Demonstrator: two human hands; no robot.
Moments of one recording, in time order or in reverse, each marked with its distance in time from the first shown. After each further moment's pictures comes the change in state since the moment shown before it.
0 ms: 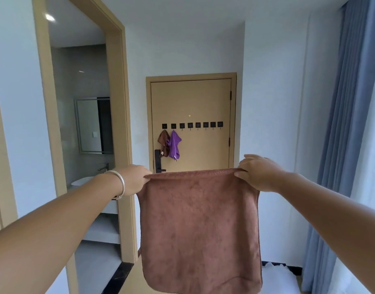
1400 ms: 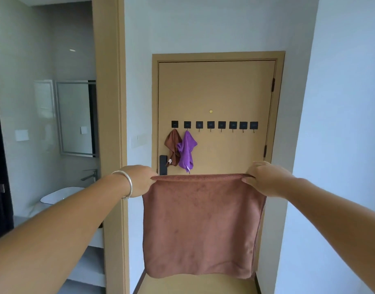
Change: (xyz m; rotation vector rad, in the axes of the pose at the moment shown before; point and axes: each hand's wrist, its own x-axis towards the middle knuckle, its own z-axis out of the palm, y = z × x) left_hand 0.503 -0.292 0.137 0.024 0.001 -0.024; right_hand 0.540 0.011 0.223 0.046 -0.050 0.031
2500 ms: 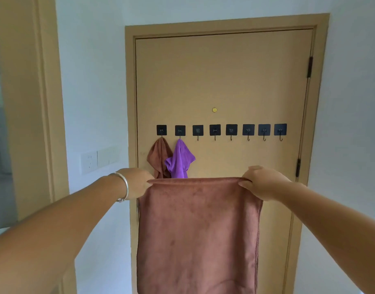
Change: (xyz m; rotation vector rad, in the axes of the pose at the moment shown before) left_hand 0.459 -0.101 0.101 0.042 -0.044 -0.009; right_hand 0.438 0.123 0.180 0.024 -0.003 0.056
